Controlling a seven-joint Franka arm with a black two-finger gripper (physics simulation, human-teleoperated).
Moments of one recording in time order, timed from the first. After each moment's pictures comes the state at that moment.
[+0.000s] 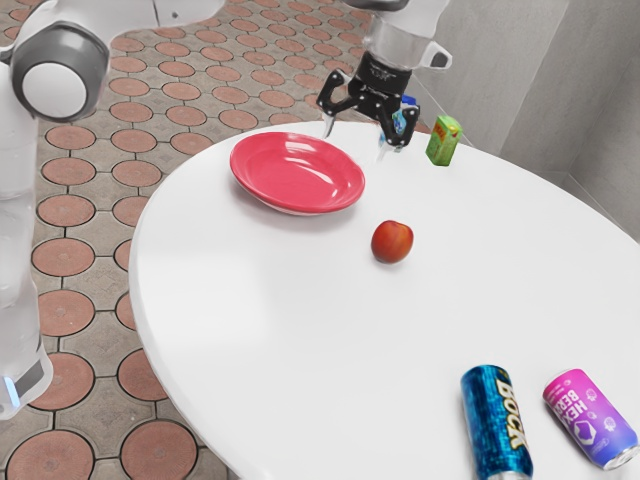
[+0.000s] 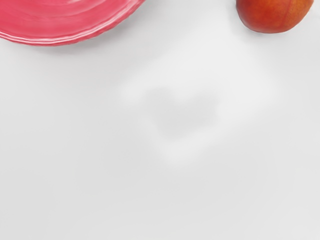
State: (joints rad) arm -0.01 0.09 -0.06 -1.24 -0.01 1.25 -1.08
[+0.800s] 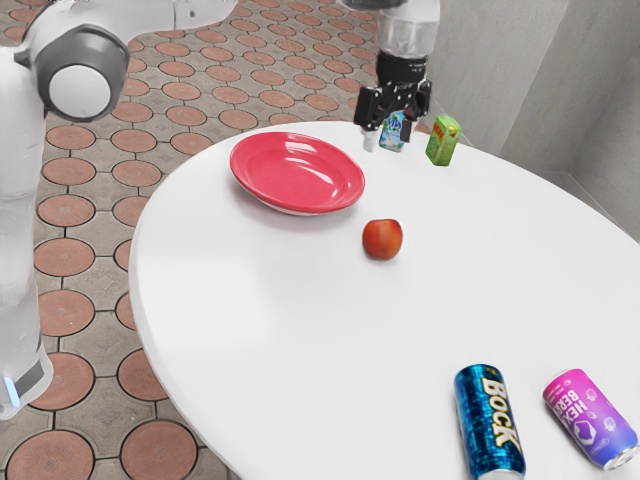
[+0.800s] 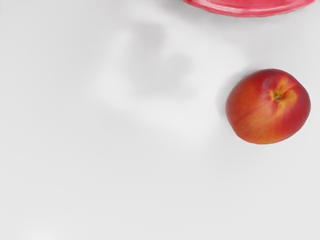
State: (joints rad) arm 0.08 0.15 -0.03 -1.25 -0.17 1.45 -2.00
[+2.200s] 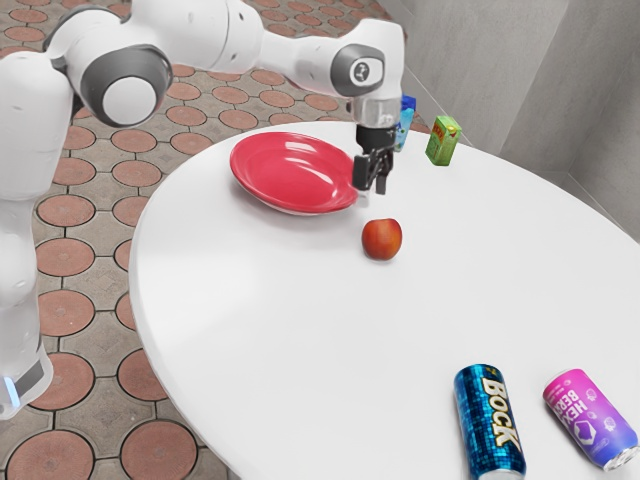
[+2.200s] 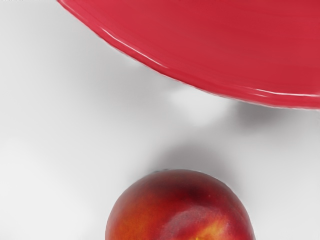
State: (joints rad) arm 0.17 0.28 0.09 -1.54 -0.38 1.84 -2.03
